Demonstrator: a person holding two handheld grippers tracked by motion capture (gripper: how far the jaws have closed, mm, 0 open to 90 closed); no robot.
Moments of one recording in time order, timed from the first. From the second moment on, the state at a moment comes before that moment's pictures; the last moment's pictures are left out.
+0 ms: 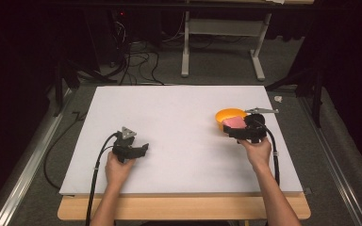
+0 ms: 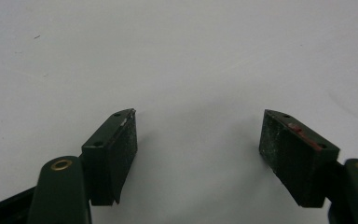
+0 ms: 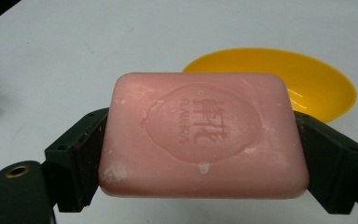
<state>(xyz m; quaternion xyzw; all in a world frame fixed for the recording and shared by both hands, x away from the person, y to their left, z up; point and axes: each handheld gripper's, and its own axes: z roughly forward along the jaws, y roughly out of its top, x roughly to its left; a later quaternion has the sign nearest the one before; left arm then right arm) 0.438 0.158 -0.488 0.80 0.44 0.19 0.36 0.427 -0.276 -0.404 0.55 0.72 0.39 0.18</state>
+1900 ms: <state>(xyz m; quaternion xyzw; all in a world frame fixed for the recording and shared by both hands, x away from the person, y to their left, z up) 0.438 0.159 -0.488 0.80 0.44 0.19 0.36 0.493 -0.270 -0.411 0.61 0.70 0.32 0.18</state>
